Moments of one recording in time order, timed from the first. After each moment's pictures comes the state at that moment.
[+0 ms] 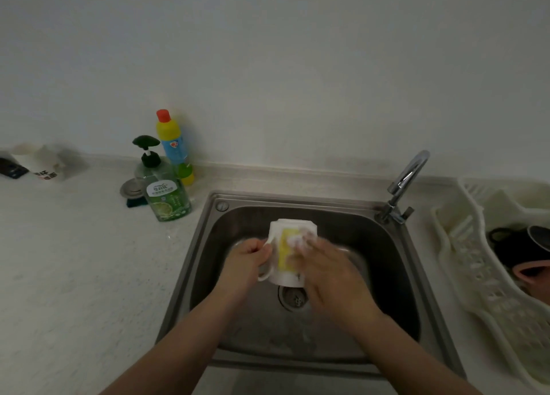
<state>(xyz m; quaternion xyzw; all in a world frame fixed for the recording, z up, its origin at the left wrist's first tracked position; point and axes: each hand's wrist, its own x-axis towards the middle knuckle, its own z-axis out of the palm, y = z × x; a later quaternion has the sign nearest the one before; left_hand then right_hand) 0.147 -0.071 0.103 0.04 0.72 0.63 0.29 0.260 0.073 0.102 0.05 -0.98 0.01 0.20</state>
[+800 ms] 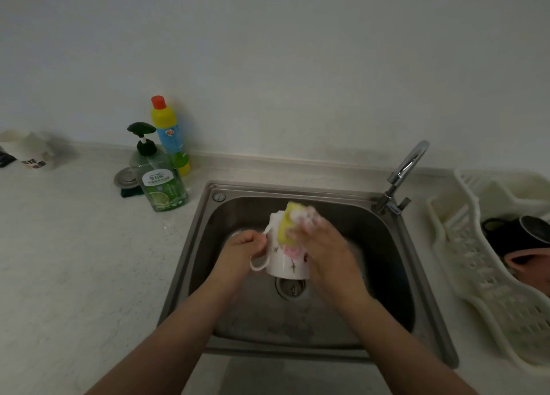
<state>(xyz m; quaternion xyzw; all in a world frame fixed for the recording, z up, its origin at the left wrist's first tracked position) 0.139 -0.083 0.089 0.05 0.65 0.69 0.33 0.246 0.071 0.089 -0.02 -0.96 0.13 0.26</state>
